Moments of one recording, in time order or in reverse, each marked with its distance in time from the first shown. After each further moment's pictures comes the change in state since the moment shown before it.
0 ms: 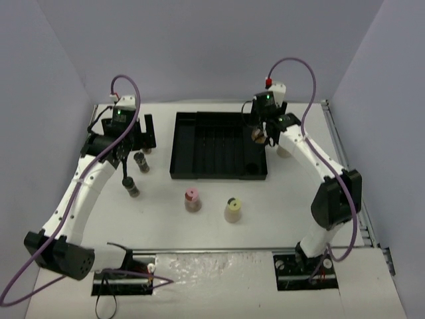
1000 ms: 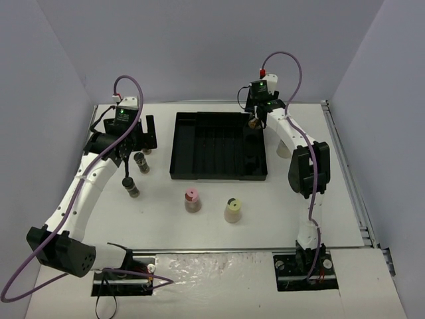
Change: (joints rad) left arm 0.000 0.025 0.000 -0.001 -0.004 0.000; right arm -0.091 0.453 0.393 0.082 -0.055 -0.045
